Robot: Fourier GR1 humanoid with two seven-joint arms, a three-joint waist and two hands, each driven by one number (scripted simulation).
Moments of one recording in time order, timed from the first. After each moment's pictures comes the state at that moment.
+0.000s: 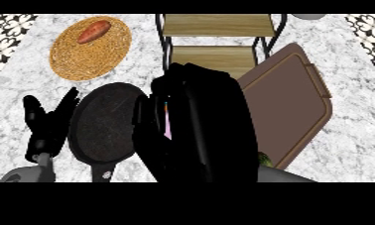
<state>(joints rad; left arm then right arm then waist) -0.05 0.29 0.06 -1.33 0.18 0.05 0.26 -0.82 -0.01 0.62 -1.92 0.85 0.06 1.15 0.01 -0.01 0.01</state>
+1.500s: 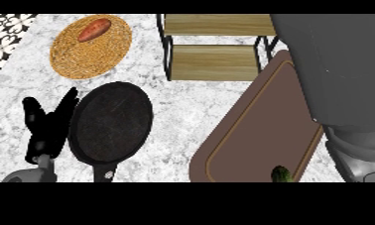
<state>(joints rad) -0.04 0.26 0.08 -1.37 0.14 0.05 0.27 -1.35 -0.17 0.00 -1.24 0.69 0.24 0.89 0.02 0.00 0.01</state>
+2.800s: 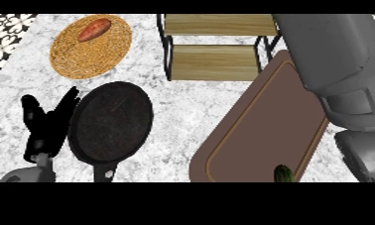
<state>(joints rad) -0.05 0.25 0.11 -1.37 0.13 0.00 0.29 -1.43 -0.20 -0.04 -0.79 0.77 0.06 0.52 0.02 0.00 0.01</state>
